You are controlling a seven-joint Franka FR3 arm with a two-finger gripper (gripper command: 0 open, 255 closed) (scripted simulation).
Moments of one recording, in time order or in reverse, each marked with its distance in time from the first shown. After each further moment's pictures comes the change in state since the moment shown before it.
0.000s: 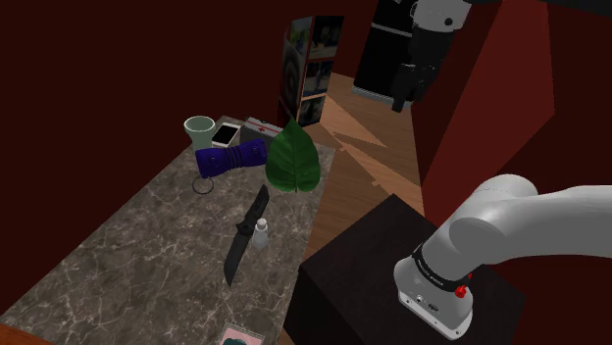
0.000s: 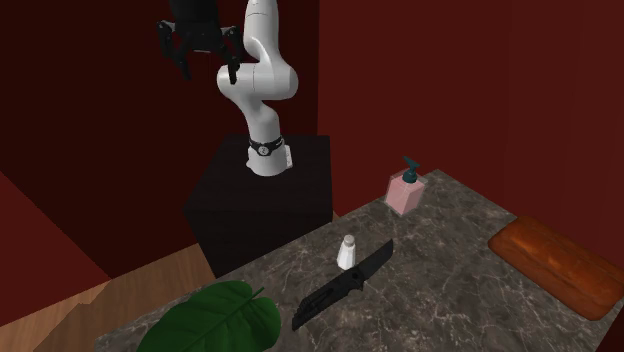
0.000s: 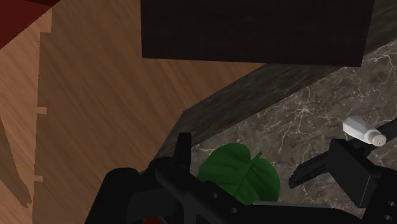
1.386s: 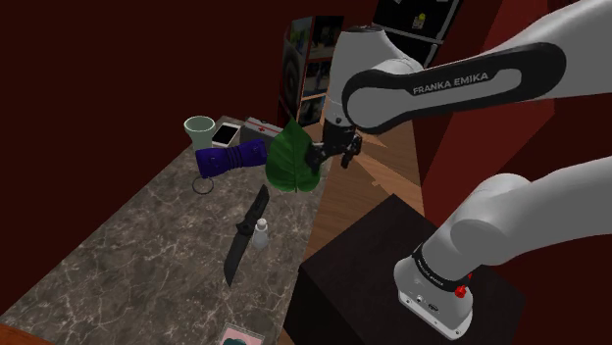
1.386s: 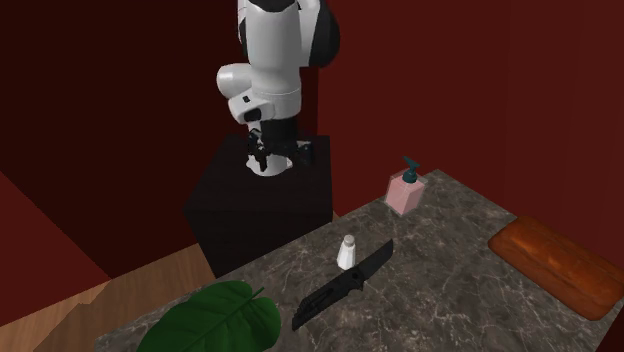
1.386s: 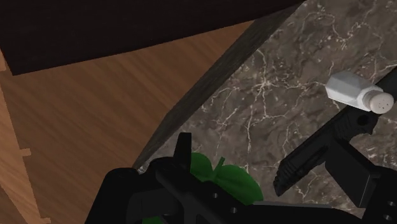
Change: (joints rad) arm 0.036 0.277 0.317 -0.304 0.224 0.626 0.503
